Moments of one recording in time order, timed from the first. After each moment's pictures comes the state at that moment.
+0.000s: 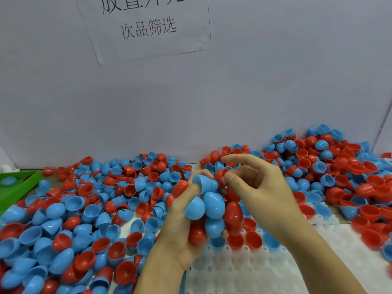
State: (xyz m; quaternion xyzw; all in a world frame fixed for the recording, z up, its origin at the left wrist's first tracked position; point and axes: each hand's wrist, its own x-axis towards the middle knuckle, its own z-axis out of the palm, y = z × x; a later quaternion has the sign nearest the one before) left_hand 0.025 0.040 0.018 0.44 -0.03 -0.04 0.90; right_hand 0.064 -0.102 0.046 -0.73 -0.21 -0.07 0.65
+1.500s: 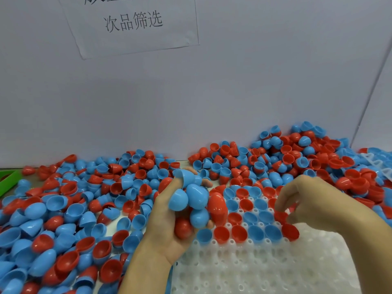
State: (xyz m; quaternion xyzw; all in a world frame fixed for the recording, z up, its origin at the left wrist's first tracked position) left_hand 0.032 0.040 0.010 0.42 0.00 -0.04 0.91; right_hand 0.092 -0.212 0.036 -0.97 -0.07 0.12 0.19
